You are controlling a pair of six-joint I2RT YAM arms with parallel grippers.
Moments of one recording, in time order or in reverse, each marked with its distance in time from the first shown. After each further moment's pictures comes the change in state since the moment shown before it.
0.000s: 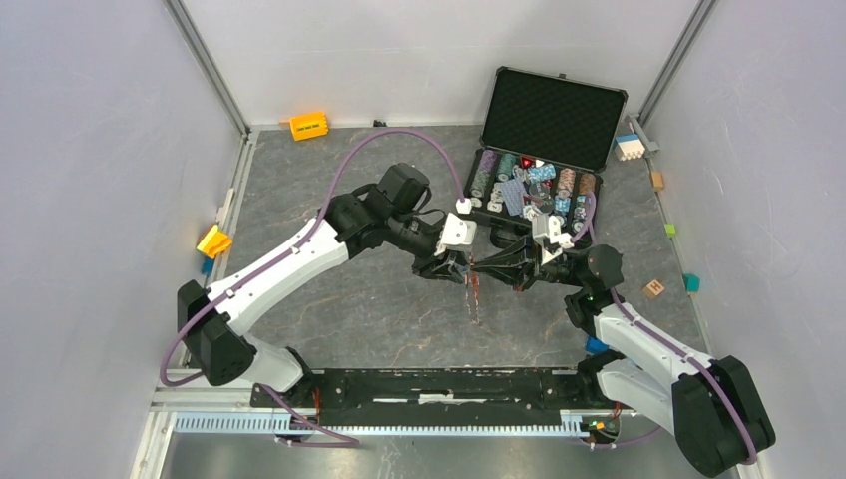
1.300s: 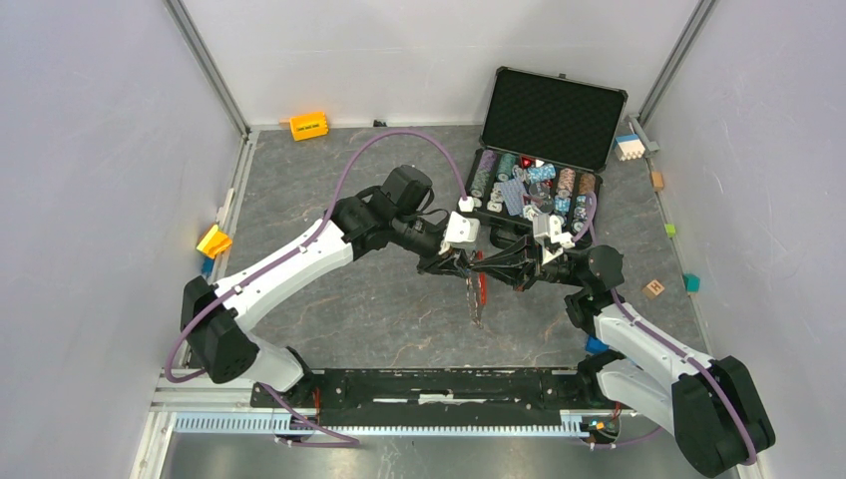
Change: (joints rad) left arm 0.000 0.024 -0.041 0.093 0.015 -0.049; right arm 0.000 0.000 0.000 0.011 -0.003 0.014
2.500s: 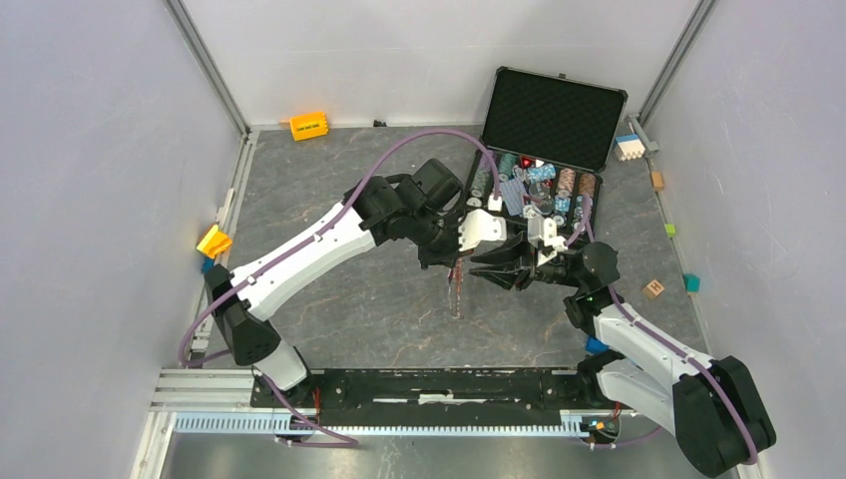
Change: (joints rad) left arm -0.110 0.139 0.344 -0.436 -0.467 -0.085; right arm 0.005 -0.002 0.000 -0.097 0.032 -0.126
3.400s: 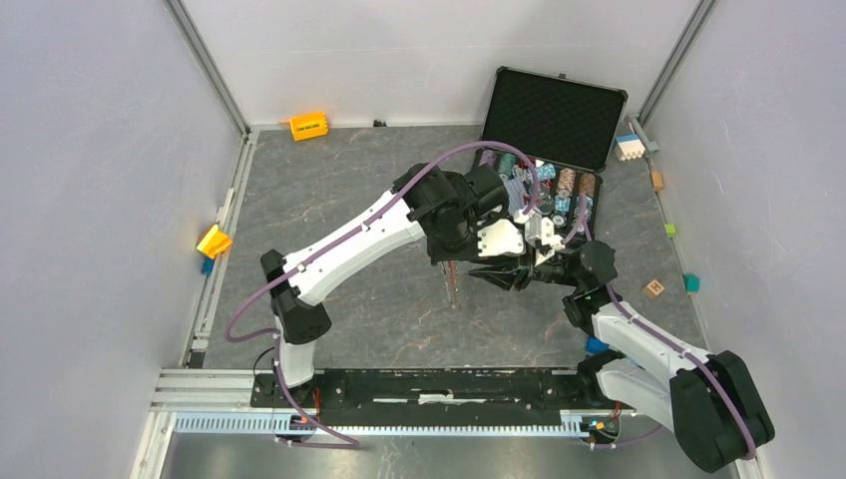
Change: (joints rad) left arm -0.122 0.304 0.476 -0.452 -0.381 -0.018; right arm 0.001 0.026 0.000 0.002 -0.010 0.000
